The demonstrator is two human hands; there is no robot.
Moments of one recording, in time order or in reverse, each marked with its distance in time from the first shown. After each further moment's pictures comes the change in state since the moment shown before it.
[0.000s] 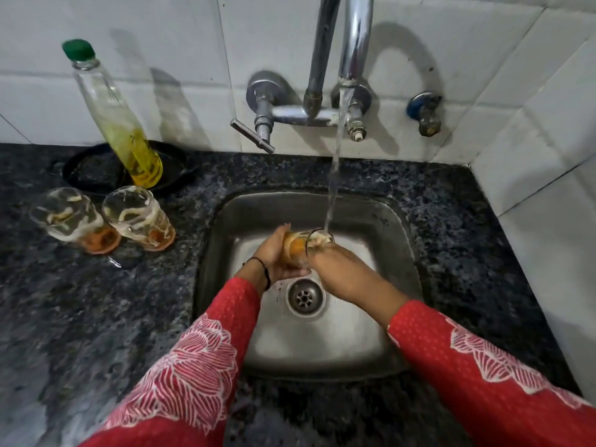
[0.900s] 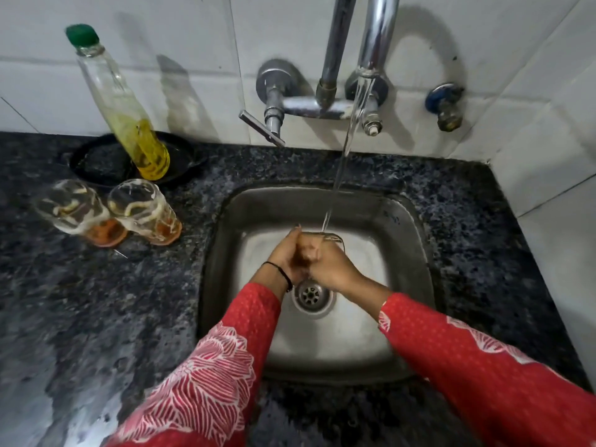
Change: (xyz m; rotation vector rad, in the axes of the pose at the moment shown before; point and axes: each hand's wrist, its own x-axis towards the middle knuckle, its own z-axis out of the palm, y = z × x) left_hand 0.006 -0.009 0.013 -0.255 -0.044 -0.126; right_hand 0.034 -0.003 0.032 0.790 0.121 0.214
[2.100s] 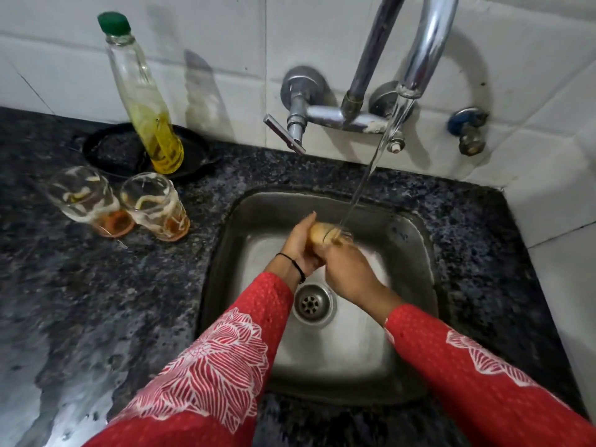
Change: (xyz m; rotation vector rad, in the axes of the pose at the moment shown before) left_hand 0.013 0.021 0.014 -0.121 -0.096 0.111; right_hand 0.031 0.015 -0.013 -0.522 0.092 -0.236
